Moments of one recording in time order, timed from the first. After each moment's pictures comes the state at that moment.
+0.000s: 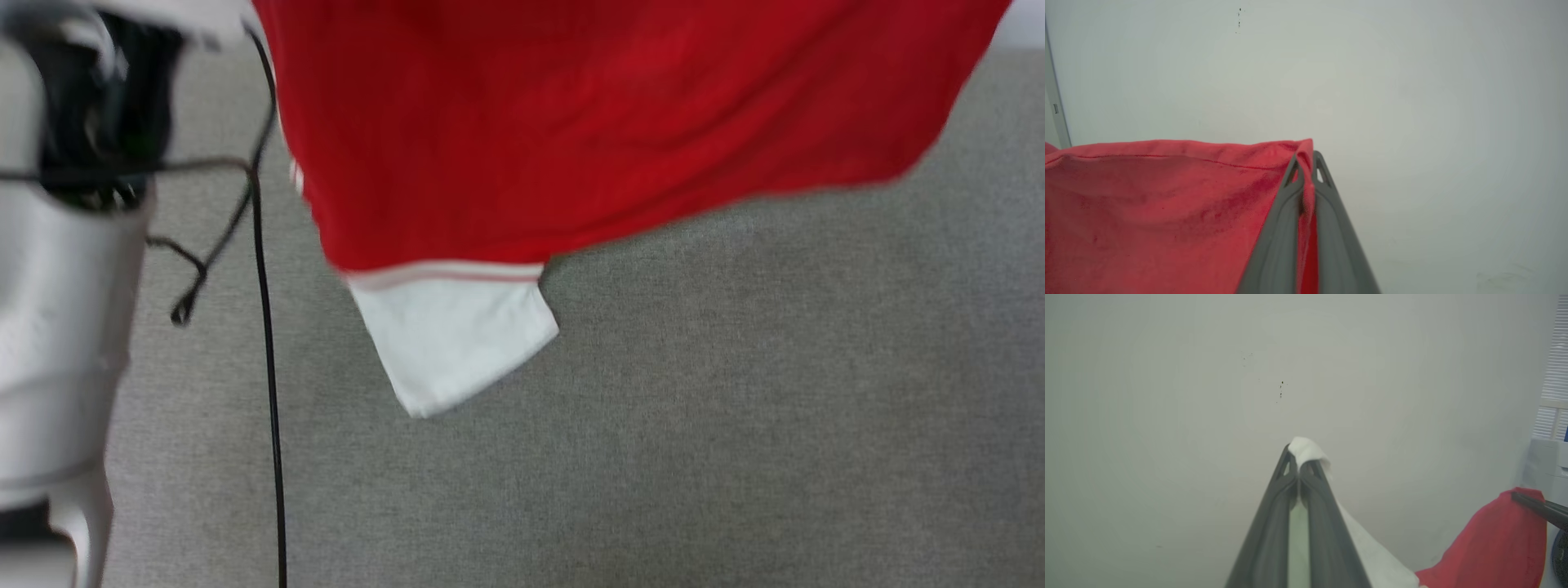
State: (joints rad) left arm -1.01 0.40 -0.28 0.10 -0.77 0.03 -0.03; right arm -1.06 -0.51 0.27 0.26 0.52 0.13 0.16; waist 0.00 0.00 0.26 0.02
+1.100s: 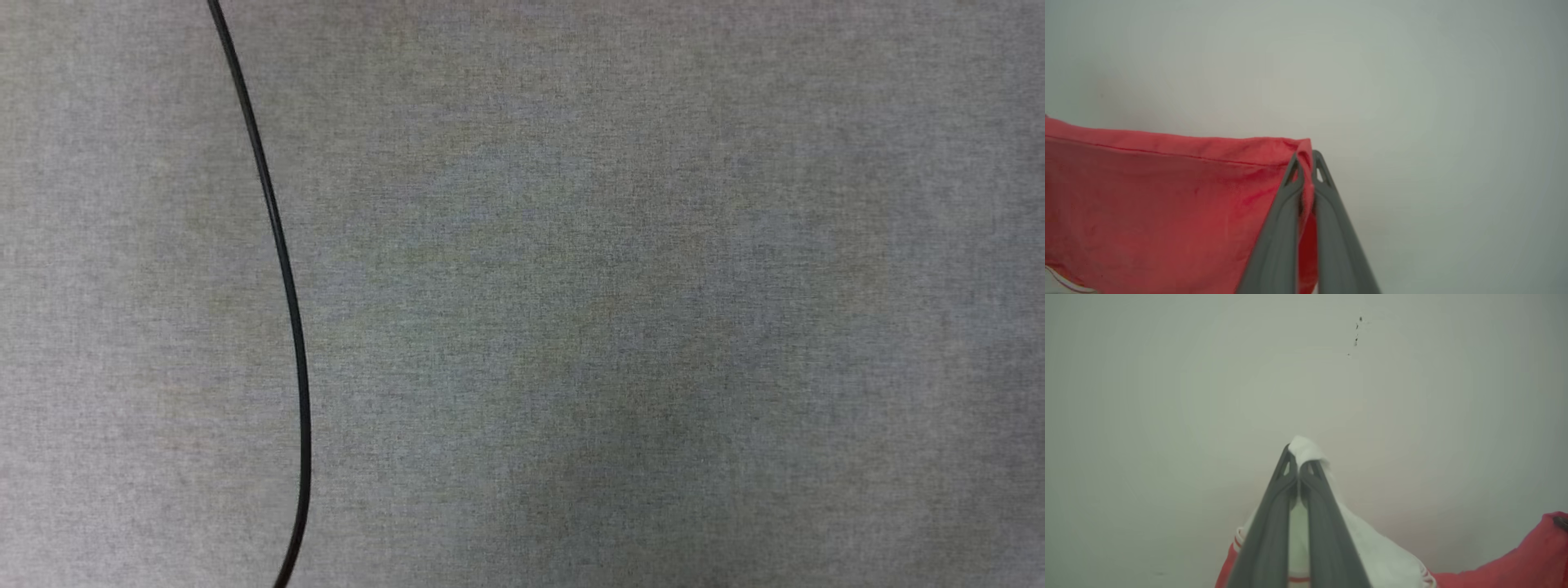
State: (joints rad) left arm -1.75 0.34 -0.33 0.80 -0.74 -0.12 -0.16; right arm -1.76 -0.42 0.51 0.91 0.45 0.13 -0.10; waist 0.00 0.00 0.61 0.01
